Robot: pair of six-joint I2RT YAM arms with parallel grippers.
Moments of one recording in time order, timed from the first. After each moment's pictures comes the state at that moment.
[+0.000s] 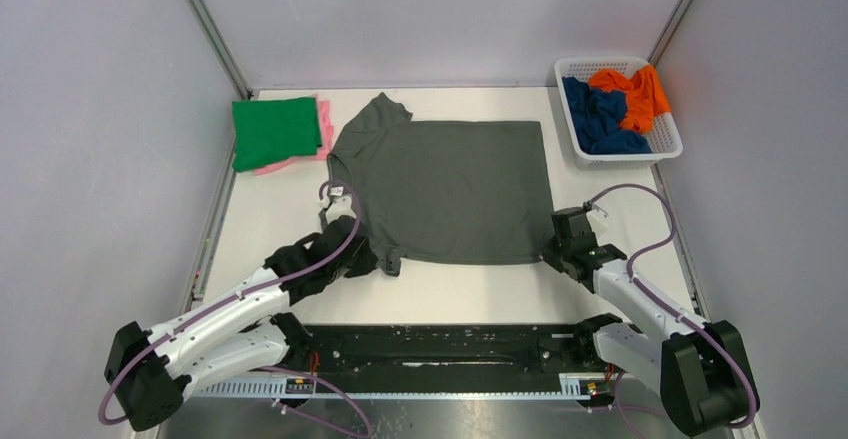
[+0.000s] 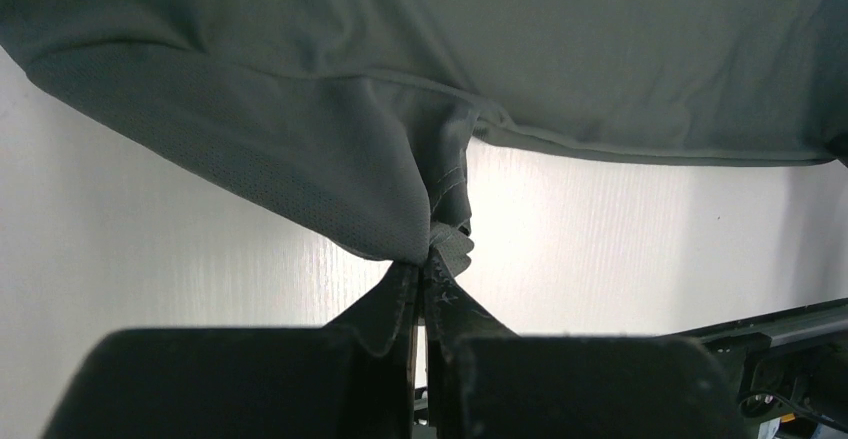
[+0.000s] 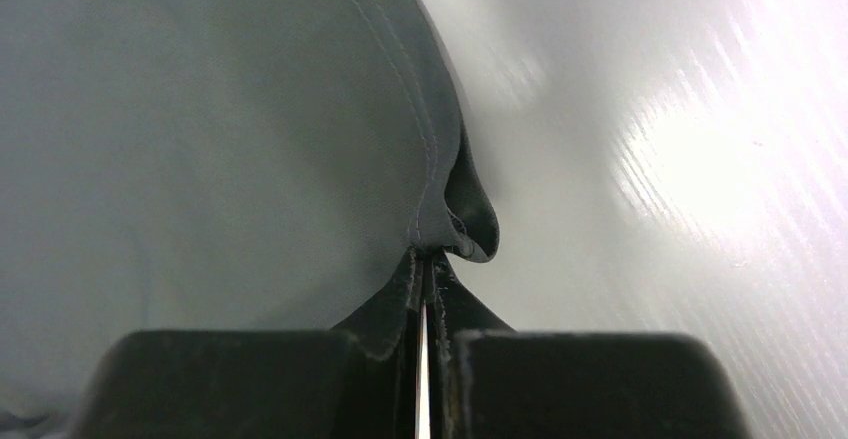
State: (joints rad) left arm -0.81 0.86 0.58 -0.58 -0.26 -0.89; right arm 0.31 1.01 0.37 -0.35 0.24 0.90
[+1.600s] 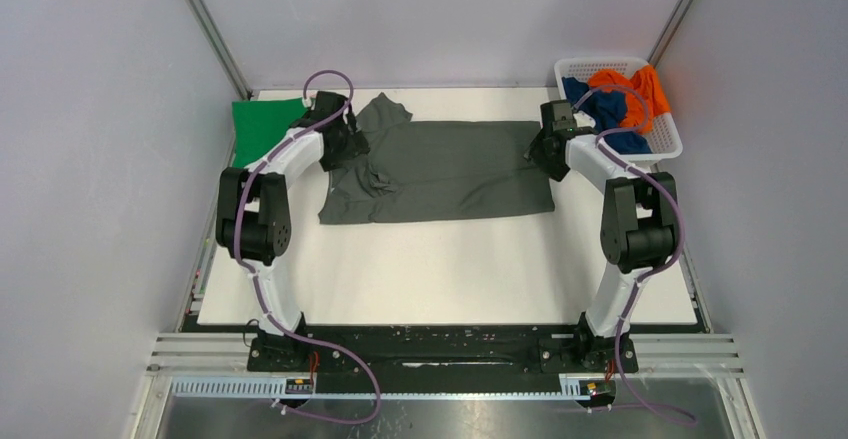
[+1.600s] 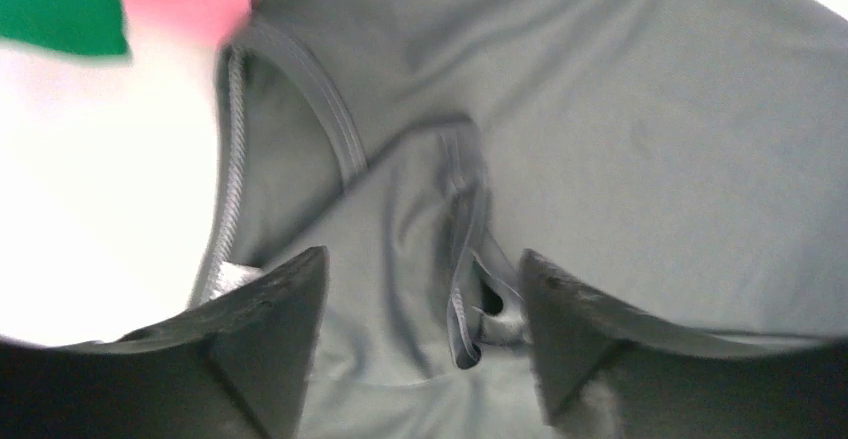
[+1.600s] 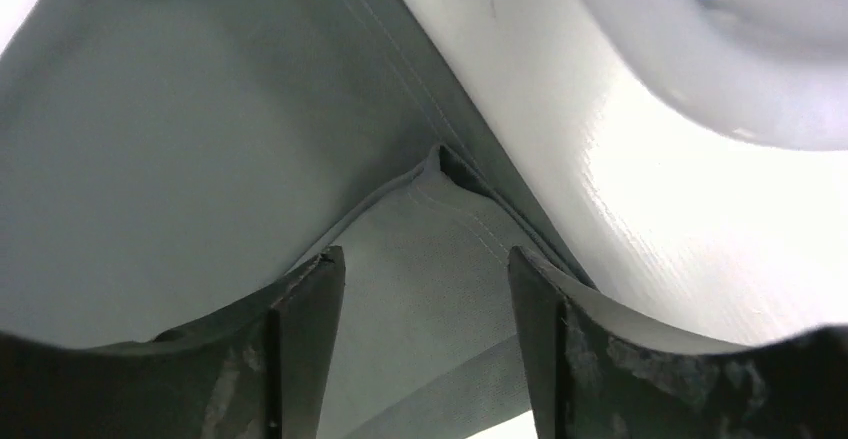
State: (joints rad) left arm -0.18 1.91 1.44 -0.47 -0.08 -0.60; right arm 0.16 1.86 1.32 -0.48 0.25 0.77
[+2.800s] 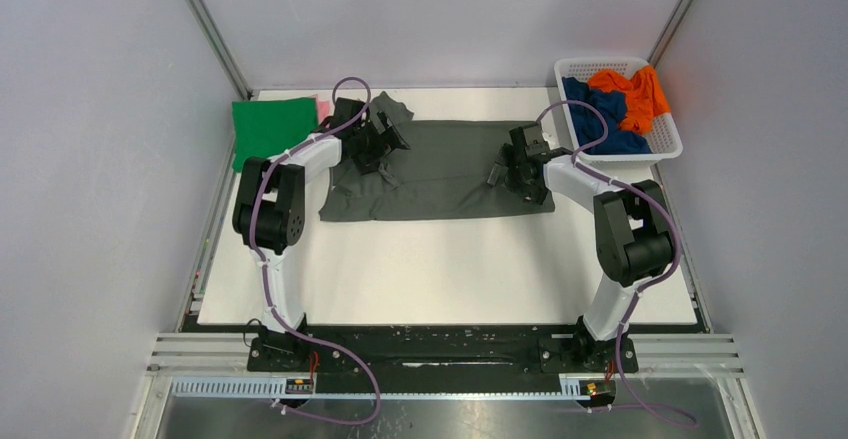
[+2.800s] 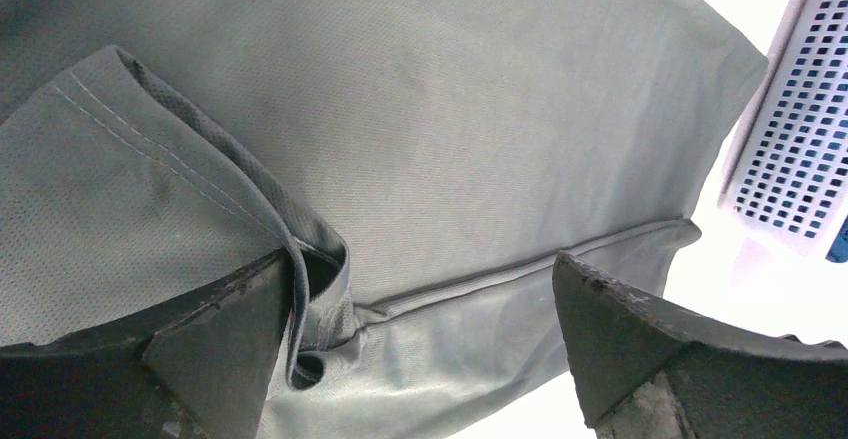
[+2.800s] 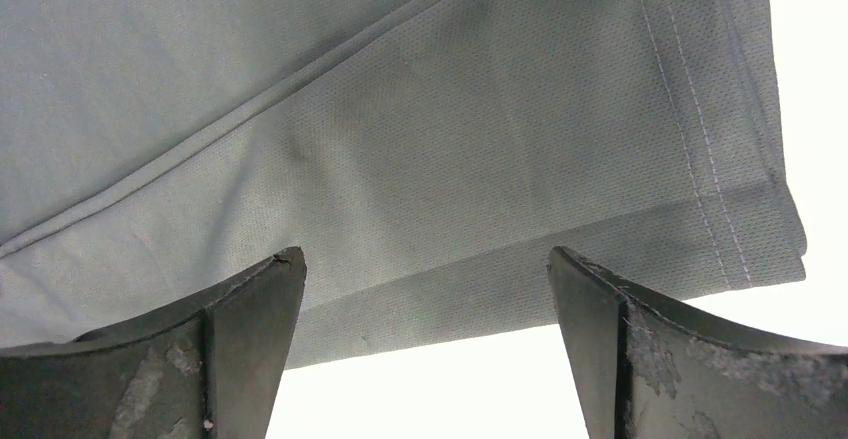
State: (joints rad) left arm -0.23 2.05 1.46 -0.24 0.30 -0.78; right arm 0.32 1.80 1.16 -0.41 0.12 0.68
